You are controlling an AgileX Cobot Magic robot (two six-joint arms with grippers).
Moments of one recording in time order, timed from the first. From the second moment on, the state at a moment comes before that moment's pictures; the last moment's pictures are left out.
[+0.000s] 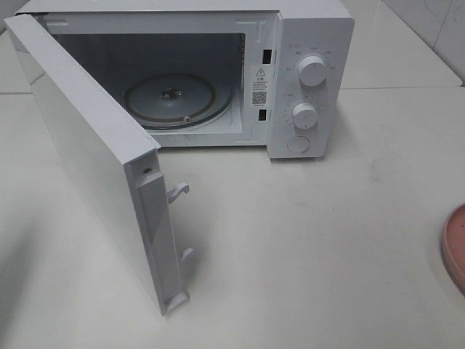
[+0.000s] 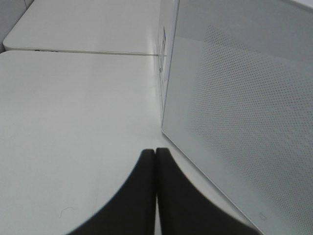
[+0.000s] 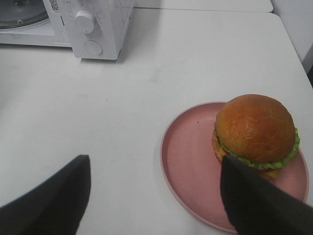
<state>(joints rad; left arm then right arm) -0.09 0.96 -0.26 -0.12 -0.24 0.00 0.14 0.00 -0.51 -0.07 1.04 0.14</state>
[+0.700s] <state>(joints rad) -0.11 1.31 -0.25 0.11 -0.72 -0.13 0.14 0.00 -0.51 -0.07 1.04 0.14</state>
